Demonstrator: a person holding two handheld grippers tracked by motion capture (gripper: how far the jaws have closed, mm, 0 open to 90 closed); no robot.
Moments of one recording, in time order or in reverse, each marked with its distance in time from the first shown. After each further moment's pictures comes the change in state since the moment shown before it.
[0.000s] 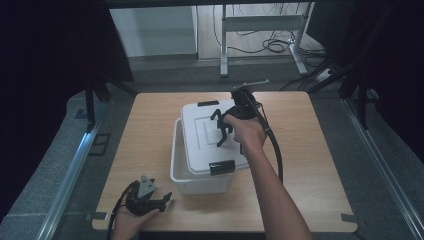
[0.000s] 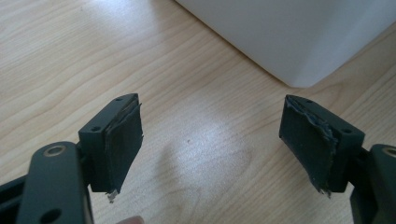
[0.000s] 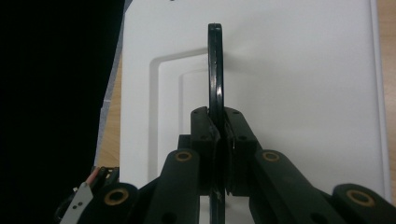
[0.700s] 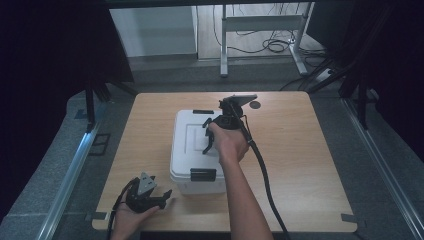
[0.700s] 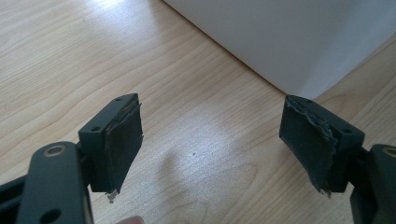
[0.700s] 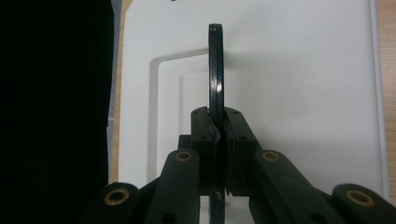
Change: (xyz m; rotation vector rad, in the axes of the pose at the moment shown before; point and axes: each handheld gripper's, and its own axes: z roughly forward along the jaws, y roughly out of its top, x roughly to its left) left arm 0.005 0.005 0.002 -0.009 -0.007 0.011; right arm 0.021 -0.023 0.032 -0.028 -0.028 0.157
